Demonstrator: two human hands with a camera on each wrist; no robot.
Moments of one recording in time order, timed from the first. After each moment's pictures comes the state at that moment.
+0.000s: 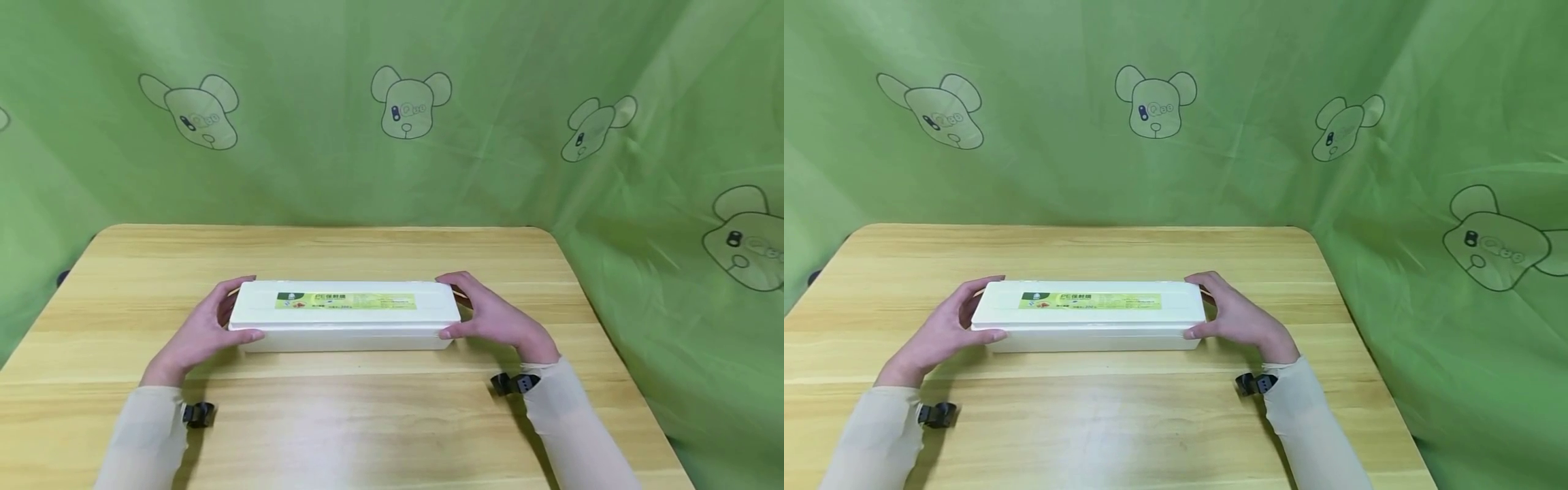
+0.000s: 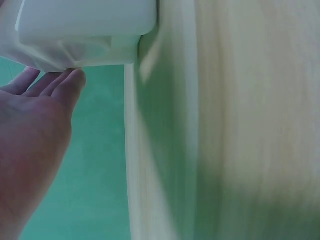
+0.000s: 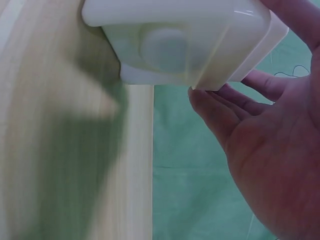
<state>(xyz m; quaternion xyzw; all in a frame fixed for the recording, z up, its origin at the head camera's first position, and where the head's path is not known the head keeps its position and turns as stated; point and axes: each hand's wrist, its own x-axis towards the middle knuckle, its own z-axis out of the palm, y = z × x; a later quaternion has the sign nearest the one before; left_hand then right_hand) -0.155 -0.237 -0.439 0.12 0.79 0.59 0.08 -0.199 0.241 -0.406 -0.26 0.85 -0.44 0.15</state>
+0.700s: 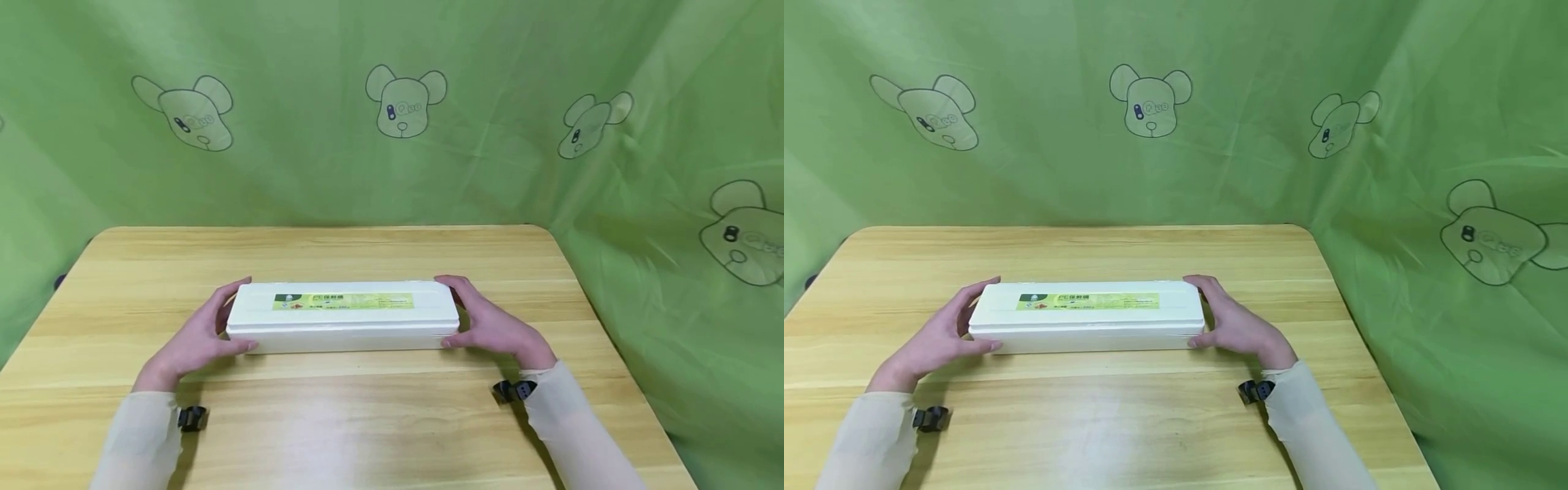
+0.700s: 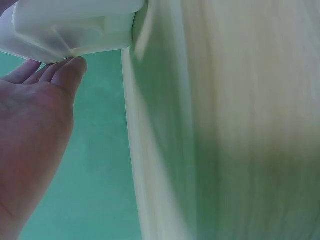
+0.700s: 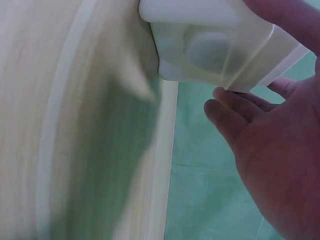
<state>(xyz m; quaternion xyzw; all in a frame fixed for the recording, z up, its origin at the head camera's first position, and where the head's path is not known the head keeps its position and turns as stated) -0.154 -0.242 -0.442 0.17 0.80 0.56 0.09 -0.191 0.244 -0.421 -0.25 0.88 -0.39 0.14</state>
